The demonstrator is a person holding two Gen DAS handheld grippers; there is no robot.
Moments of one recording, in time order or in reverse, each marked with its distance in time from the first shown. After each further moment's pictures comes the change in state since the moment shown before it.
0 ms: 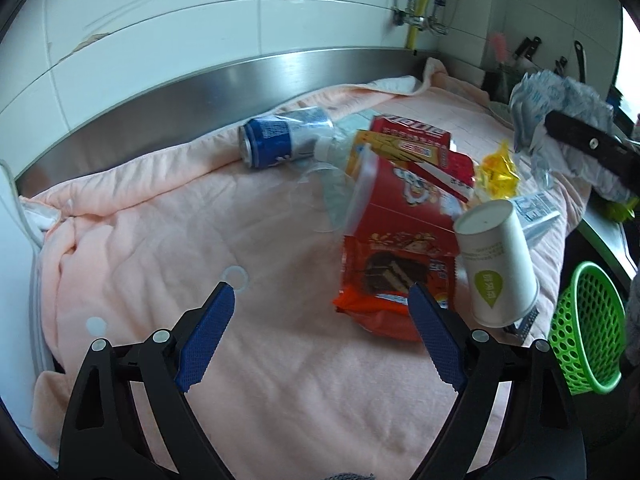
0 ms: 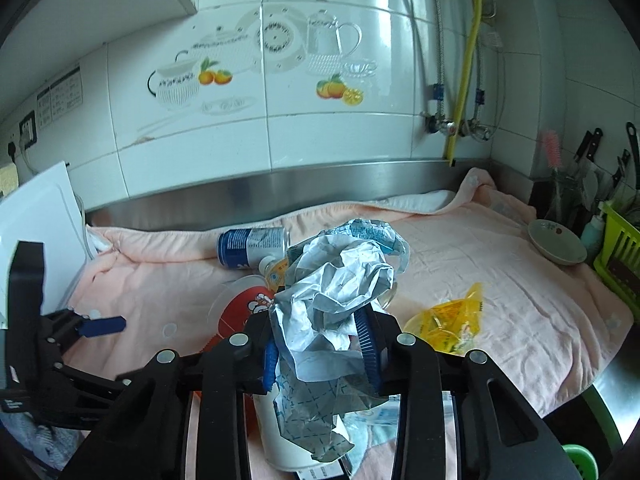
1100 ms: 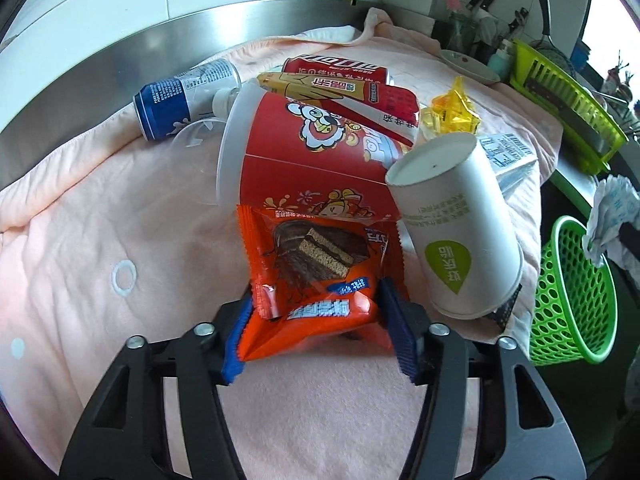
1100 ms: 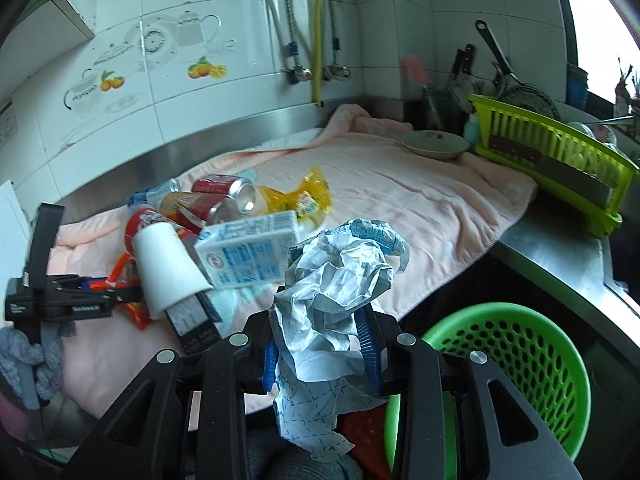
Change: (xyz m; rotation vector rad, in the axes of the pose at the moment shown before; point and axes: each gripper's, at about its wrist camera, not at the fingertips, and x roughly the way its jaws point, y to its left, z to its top) left arm 0.053 -0.046 -0.010 0.096 0.128 -0.156; right arm -0.089 -0.085 -0.124 0.232 0.086 -0.279
